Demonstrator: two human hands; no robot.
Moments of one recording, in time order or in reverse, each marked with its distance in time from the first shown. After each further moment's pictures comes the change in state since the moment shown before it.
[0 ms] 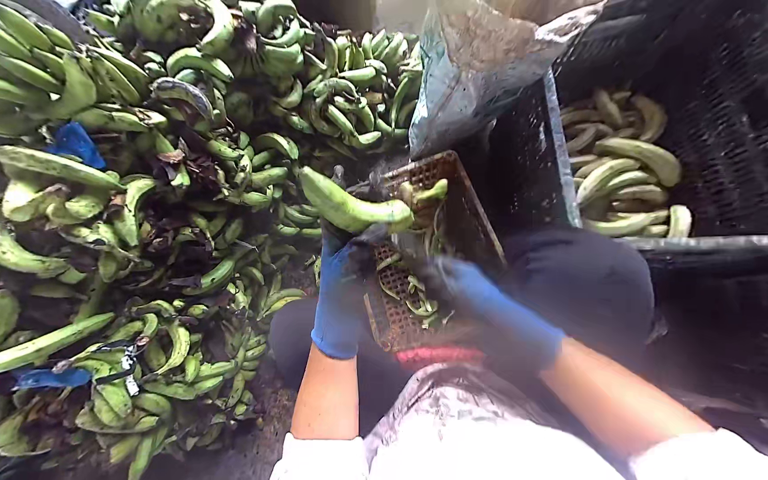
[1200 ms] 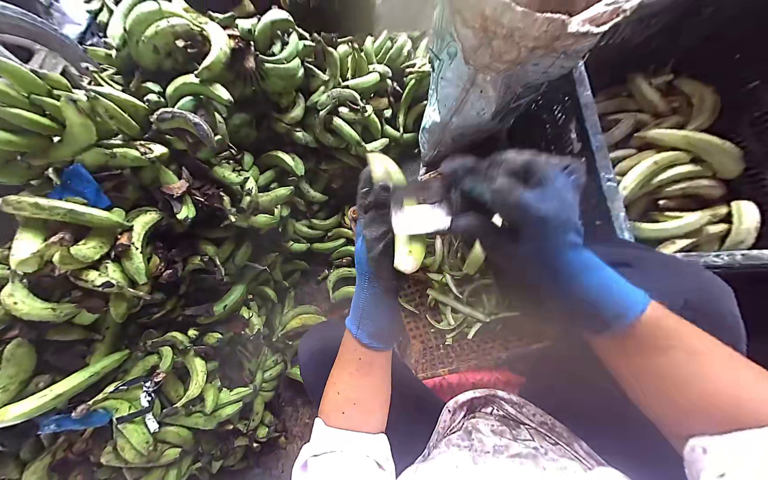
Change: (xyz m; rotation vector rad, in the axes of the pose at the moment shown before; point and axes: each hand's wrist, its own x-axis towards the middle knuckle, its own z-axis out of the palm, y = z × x) left_hand 0.071 -0.021 0.012 0.026 -0.004 -0.100; right_hand 0.077 -0.061 -0.067 -0.746 0.652 -0.612
